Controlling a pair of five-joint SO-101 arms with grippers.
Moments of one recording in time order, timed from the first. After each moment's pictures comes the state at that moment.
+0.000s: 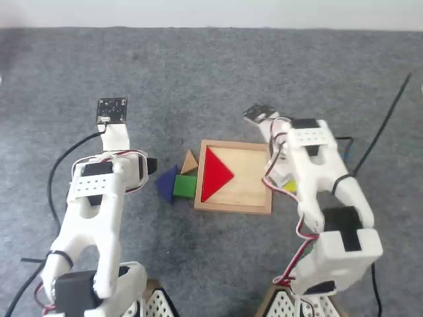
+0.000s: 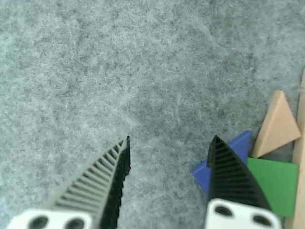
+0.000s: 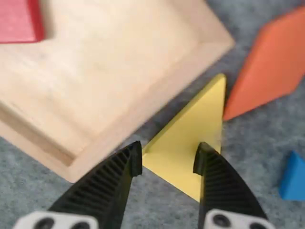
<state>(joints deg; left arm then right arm) -12.8 -19.6 56.0 41.5 0.8 -7.5 11.7 20.2 67.4 34.0</state>
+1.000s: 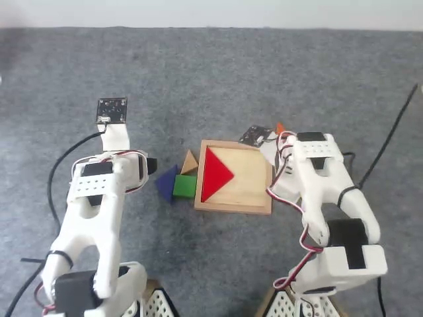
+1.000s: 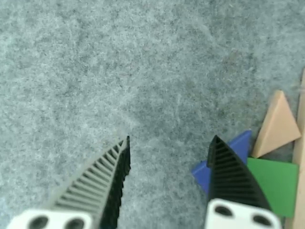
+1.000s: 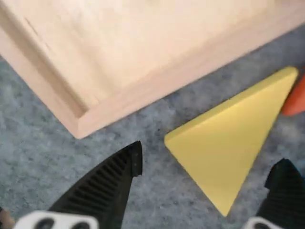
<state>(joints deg) -12.8 -19.6 56.0 41.5 0.8 -7.6 3.4 31.7 65.7 50.5</state>
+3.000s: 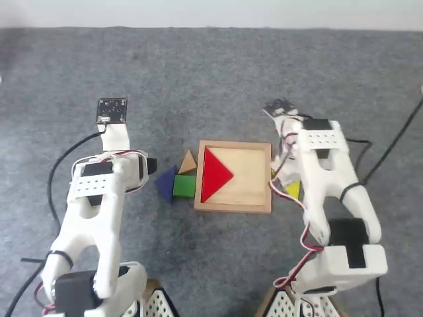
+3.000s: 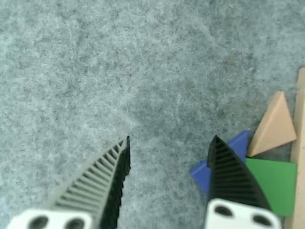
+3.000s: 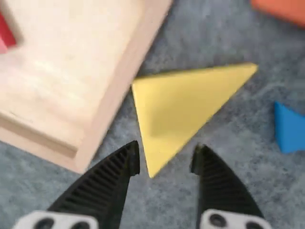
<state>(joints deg) -12.8 -19.6 56.0 41.5 0.8 -8.3 4.0 22.3 69.6 21.6</state>
